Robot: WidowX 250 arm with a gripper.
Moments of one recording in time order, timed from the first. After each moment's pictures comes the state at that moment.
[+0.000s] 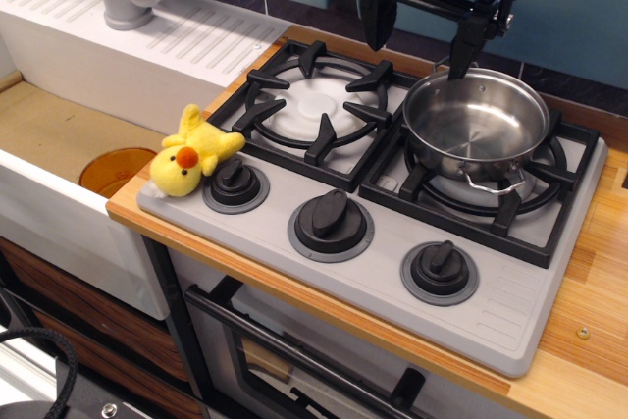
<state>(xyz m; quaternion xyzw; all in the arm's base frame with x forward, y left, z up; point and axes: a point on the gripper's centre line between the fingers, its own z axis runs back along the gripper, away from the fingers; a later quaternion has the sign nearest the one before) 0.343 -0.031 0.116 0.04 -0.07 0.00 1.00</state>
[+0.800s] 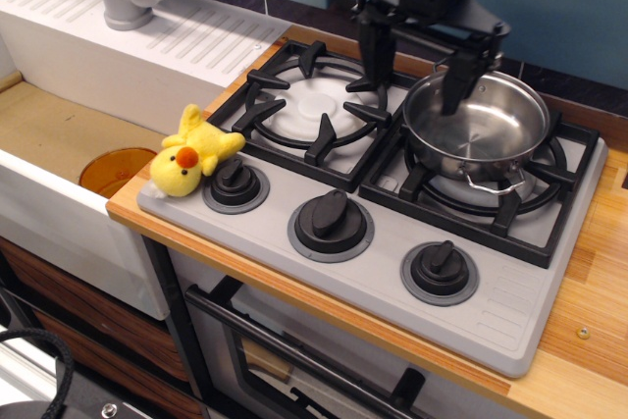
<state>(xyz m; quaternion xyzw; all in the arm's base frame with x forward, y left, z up) 0.338 -0.022 0.087 0.01 -0.04 -0.03 1.00</state>
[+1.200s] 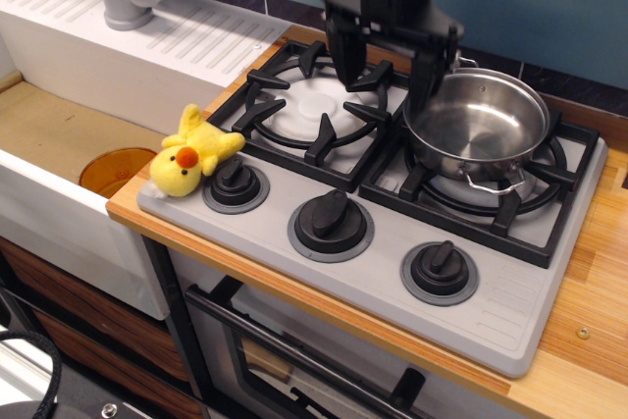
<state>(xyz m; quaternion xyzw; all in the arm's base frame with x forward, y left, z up) 0.346 -0.014 0.068 -0.01 -0.07 -0.04 1.00</state>
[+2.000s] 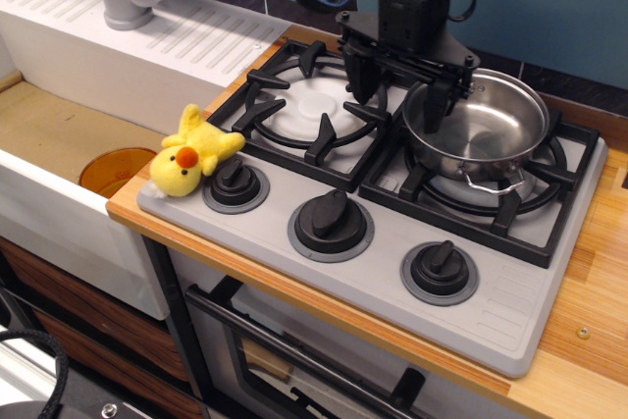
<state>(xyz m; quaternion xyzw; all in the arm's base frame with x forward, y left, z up) 0.352 -0.023 0.059 0.02 -0.10 -0.03 0.99</state>
